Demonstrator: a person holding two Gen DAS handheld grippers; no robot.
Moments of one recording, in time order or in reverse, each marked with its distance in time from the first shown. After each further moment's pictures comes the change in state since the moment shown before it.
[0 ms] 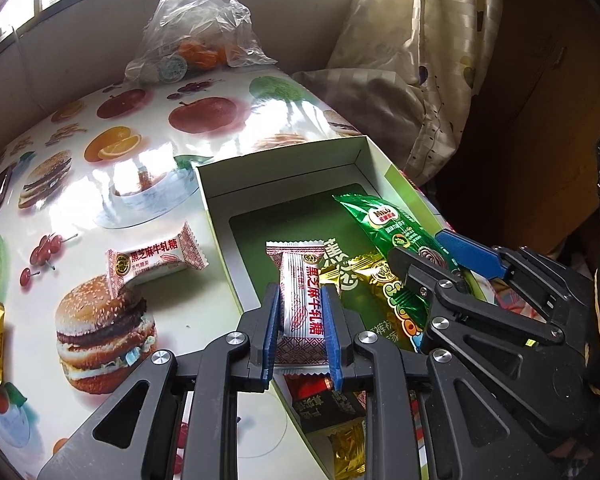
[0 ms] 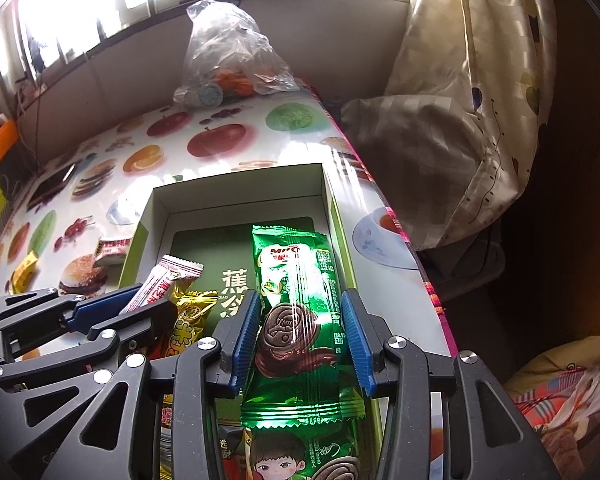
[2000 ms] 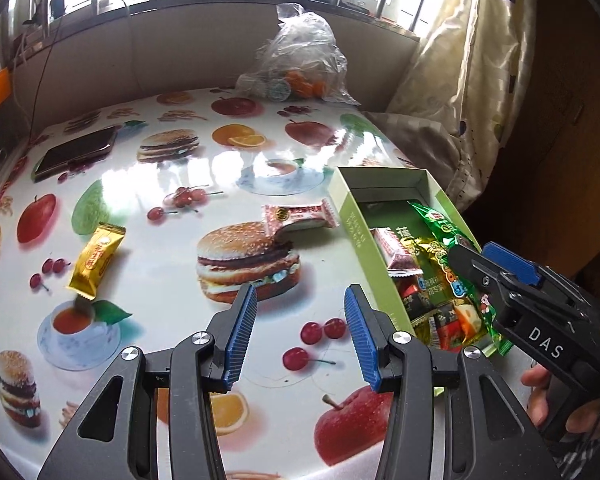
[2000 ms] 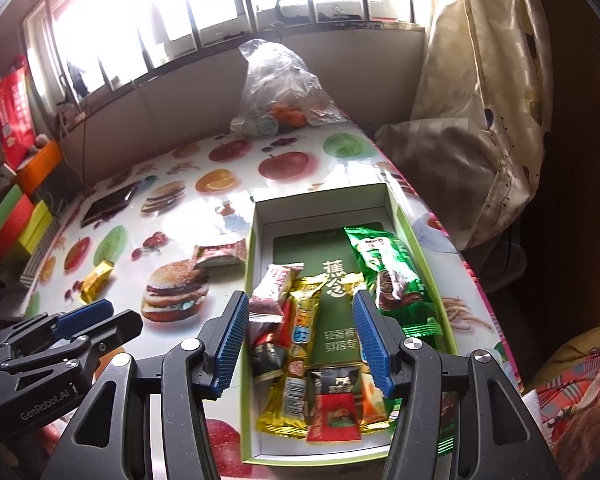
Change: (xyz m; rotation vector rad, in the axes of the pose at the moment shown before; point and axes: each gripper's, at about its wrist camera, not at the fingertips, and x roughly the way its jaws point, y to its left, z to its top) left arm -0.102 0.077 -0.059 -0.154 -0.124 0.093; right arm -0.071 0.055 -0.022 0.031 -0.094 0.106
